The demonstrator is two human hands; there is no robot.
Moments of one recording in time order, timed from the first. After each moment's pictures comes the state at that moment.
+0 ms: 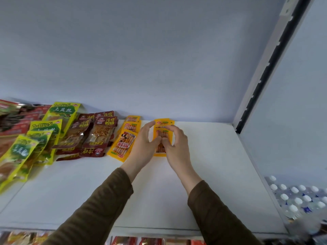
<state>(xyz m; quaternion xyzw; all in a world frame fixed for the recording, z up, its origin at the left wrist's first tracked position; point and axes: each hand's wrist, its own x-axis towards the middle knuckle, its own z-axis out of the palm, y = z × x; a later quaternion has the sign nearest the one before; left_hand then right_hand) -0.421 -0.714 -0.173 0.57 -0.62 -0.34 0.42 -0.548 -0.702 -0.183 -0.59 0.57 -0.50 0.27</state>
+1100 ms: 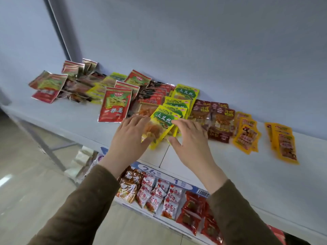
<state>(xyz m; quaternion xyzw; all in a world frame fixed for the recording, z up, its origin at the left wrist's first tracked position) -0.004 -0.542 -0.143 0.72 -0.67 0.00 0.20 -0.203 -0.595 -0.141 -0.85 0.48 -0.23 0.07</state>
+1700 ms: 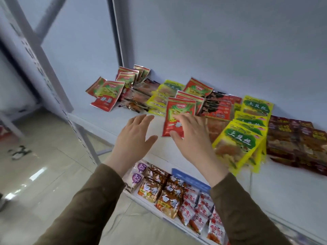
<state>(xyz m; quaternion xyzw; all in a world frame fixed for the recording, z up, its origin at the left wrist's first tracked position) 0.219 -0.524 -0.147 0.77 -0.60 -0.02 0.21 0.044 -0.609 -0.147 -0.87 0.42 -0.24 0.09</state>
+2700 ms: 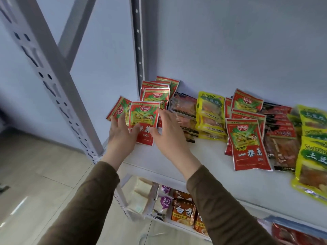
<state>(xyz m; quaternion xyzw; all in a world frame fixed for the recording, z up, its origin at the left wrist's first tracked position) 0.534 -0.623 -0.189 0.79 -0.48 -0.18 0.35 0.373 -0.651 -0.153 -0.81 0.47 -0.29 0.21</state>
